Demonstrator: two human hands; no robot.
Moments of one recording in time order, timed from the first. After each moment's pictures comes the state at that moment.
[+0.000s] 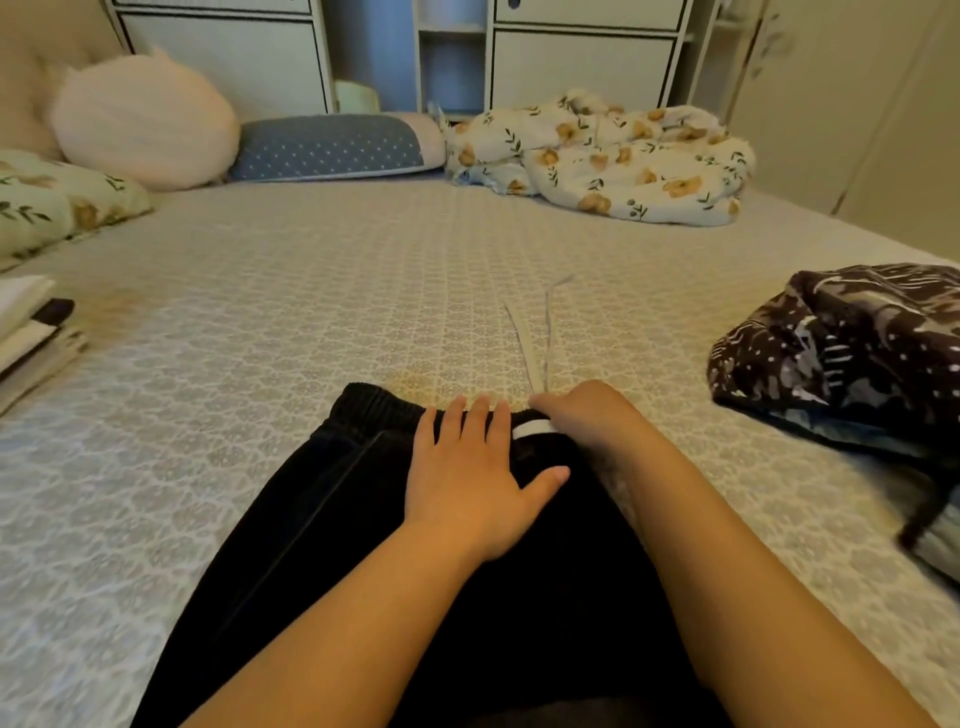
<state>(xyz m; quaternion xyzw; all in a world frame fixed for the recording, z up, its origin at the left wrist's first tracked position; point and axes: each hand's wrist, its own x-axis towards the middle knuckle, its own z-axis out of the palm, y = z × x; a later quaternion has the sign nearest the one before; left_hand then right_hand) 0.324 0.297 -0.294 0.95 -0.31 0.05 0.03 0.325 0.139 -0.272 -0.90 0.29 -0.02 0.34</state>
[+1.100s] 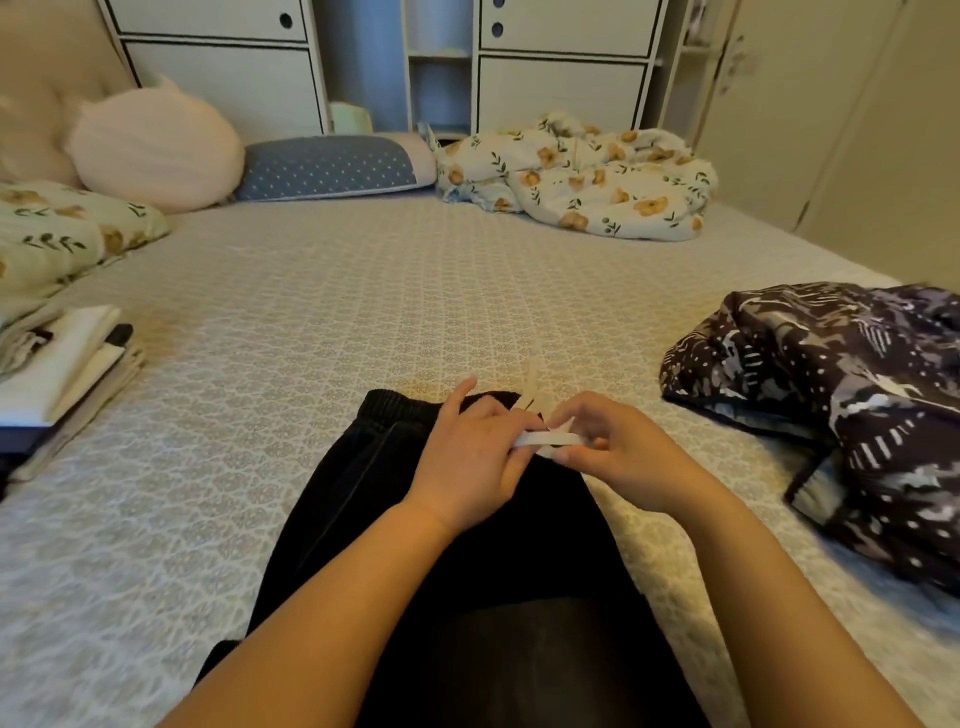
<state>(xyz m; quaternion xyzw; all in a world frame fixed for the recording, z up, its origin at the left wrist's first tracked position) 0.295 0.328 -0.244 0.81 -0.50 0.18 0.24 0.200 0.166 -0.214 -0.90 0.02 -0.08 0.43</state>
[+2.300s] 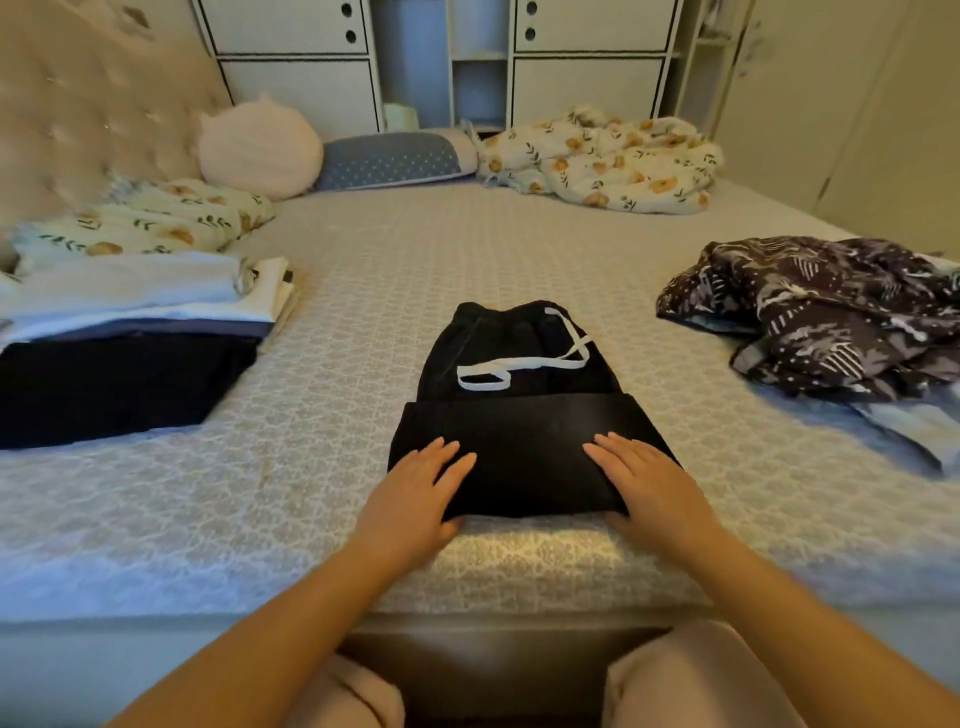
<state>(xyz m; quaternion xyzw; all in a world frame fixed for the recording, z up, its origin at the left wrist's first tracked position) 0.118 0.560 -0.288 0.91 -0.41 0.05 0.02 -0.005 0.291 -0.274 -1.00 0.02 -0.01 -0.05</state>
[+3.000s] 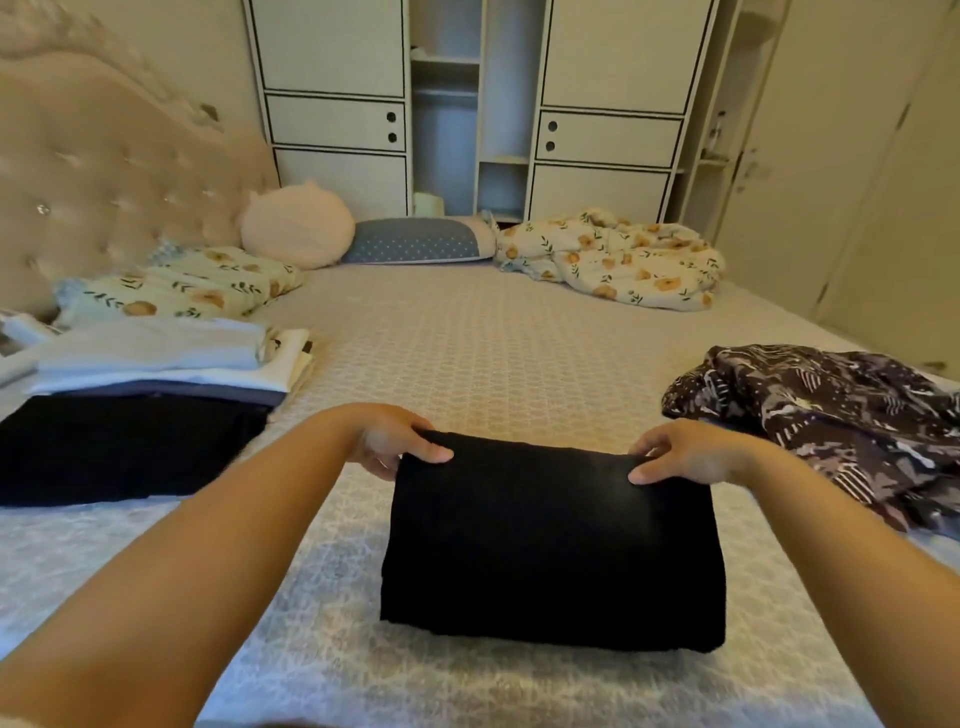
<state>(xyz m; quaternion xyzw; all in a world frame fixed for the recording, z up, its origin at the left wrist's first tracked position) 0.233 0.550 -0.127 0.85 -0.20 -0.39 0.30 0.072 0.217 -0.119 -0.93 0.14 0.12 0.31</state>
